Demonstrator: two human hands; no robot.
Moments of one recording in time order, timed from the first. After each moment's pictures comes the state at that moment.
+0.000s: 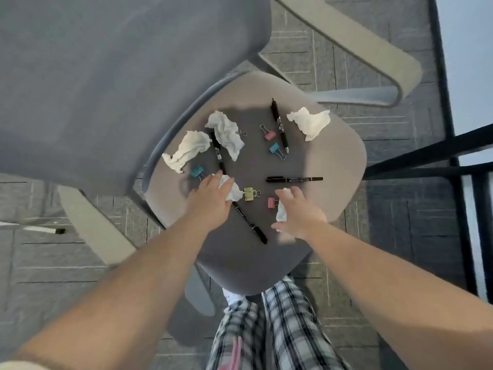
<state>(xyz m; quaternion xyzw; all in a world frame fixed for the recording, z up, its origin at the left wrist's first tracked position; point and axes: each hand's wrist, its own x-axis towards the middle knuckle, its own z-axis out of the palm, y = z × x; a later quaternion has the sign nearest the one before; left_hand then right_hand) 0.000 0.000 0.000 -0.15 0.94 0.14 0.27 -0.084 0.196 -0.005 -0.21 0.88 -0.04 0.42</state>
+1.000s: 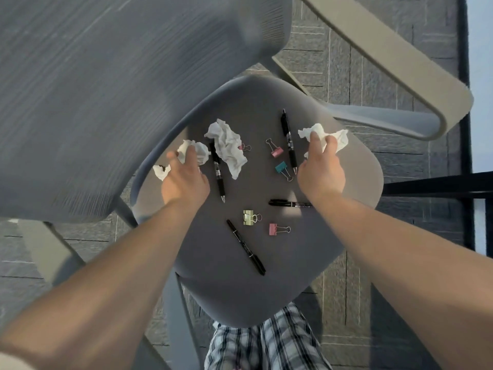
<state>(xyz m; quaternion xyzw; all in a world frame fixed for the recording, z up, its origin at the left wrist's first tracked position) -0.067 -0.054 -0.026 -0.42 0.88 0.13 0.19 -0.201 0.144 -0.024 -0.10 0.97 -0.11 0.20</state>
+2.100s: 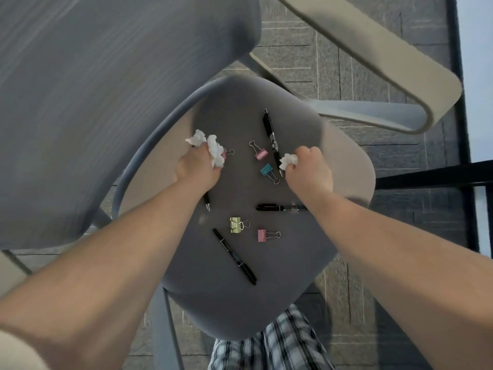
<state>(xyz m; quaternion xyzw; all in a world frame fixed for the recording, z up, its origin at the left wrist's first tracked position) -0.135 -0.042 -0.051 -0.35 0.88 0.22 0.21 -0.215 0.153 -0.038 -0.09 0.95 -0.14 0.25</state>
